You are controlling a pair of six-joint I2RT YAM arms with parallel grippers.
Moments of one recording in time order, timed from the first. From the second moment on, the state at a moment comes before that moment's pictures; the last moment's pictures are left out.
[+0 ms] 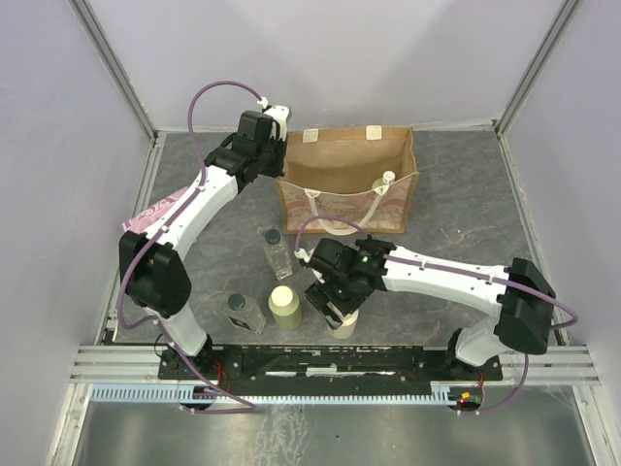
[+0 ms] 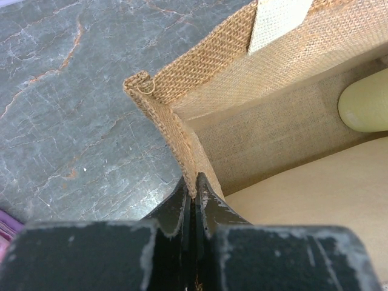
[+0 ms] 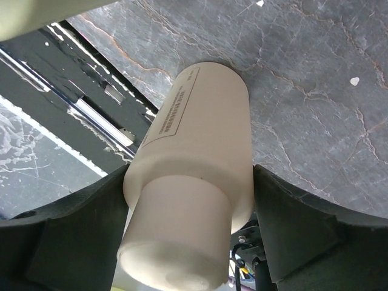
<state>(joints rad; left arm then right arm) -0.43 1.71 1.58 -0.51 -0.05 -0.06 1.13 1.51 1.18 -0.94 -0.07 0.35</state>
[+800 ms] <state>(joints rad) -0.43 1.68 1.55 -0.51 -0.06 -0.05 1.21 1.63 1.25 -1.00 0.04 0.33</state>
